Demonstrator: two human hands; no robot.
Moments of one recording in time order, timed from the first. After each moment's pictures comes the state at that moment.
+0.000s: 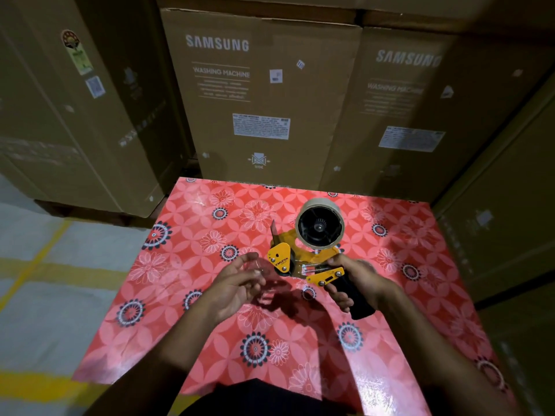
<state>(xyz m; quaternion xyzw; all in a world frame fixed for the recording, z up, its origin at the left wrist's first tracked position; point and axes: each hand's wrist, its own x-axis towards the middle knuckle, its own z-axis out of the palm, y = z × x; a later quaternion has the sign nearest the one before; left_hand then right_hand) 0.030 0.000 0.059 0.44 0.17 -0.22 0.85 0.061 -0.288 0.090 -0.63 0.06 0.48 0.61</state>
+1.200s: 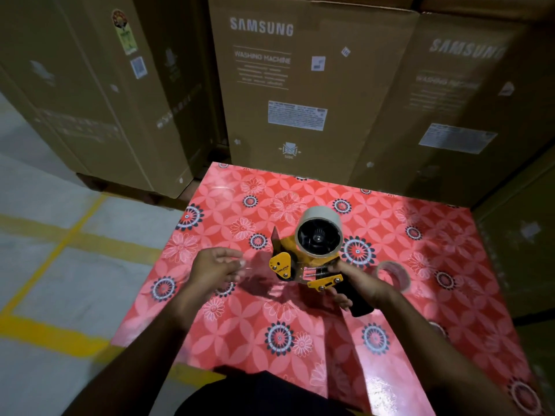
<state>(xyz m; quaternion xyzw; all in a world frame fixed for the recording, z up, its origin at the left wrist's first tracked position) 0.019 0.087 0.054 0.70 0.26 -0.08 0.66 0.068 -0.235 0.057 -0.64 0.02 0.51 0.58</state>
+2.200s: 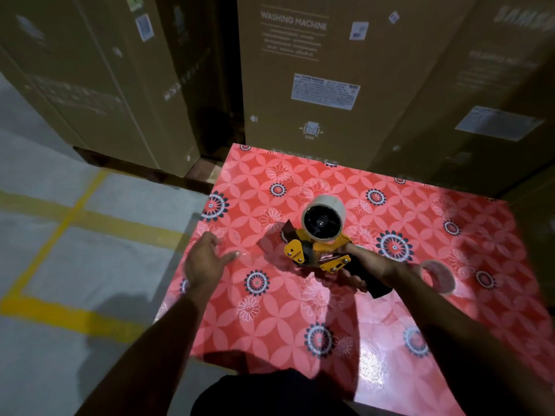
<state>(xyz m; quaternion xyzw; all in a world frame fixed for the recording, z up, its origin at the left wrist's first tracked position) 0.049 0.194 -0.049 0.90 0.27 0.04 0.35 0.118 -0.164 0.034 -0.71 0.09 0.52 0.47</state>
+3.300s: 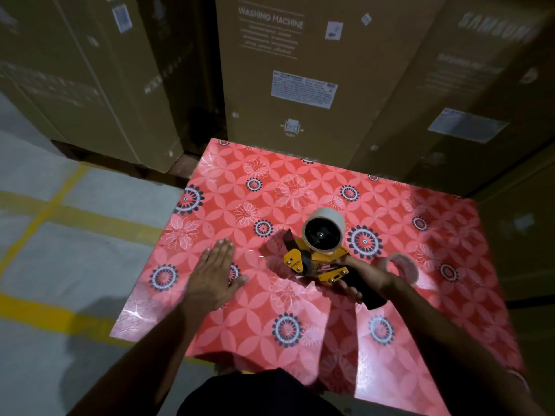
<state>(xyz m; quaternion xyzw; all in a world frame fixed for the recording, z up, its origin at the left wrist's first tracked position) 0.011 0.131 -0.071 0.99 -0.06 -0.11 0.10 0.093 -0.244 0.012 -0.67 0.12 0.52 0.51</state>
